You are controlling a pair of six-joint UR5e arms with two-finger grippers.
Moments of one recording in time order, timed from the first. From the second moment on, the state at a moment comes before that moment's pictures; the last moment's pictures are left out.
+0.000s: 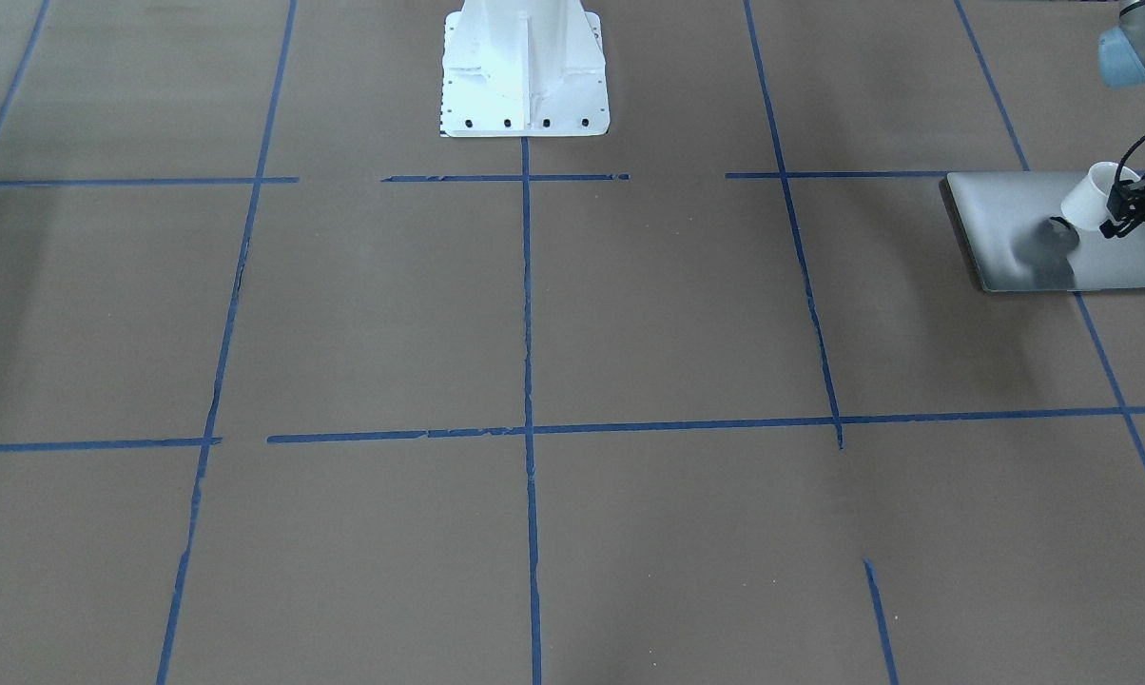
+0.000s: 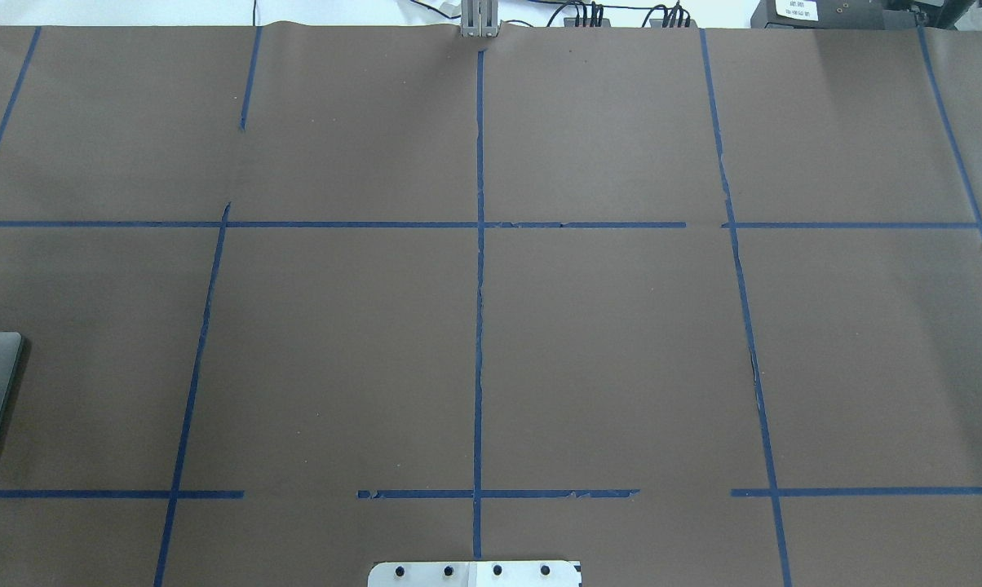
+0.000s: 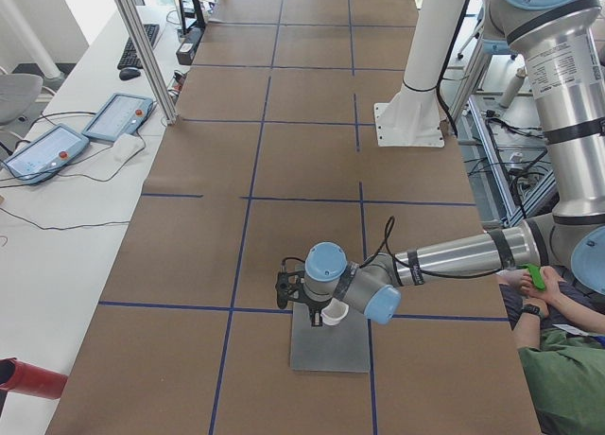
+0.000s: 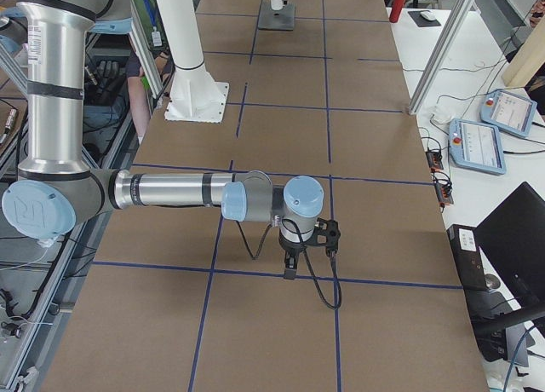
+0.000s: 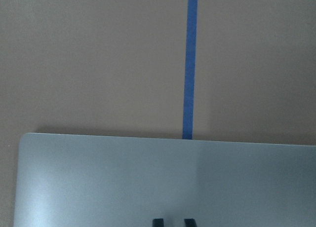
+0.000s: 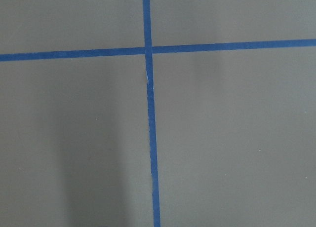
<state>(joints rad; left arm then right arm) -1.26 -1.25 -1.53 -2.37 -2.30 -0.59 1.54 -1.67 1.72 -1.64 2.32 0.07</state>
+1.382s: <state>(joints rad) -1.23 -1.28 -1.51 -2.39 -2.29 -0.66 1.54 -1.67 1.72 -1.64 2.32 0.07</state>
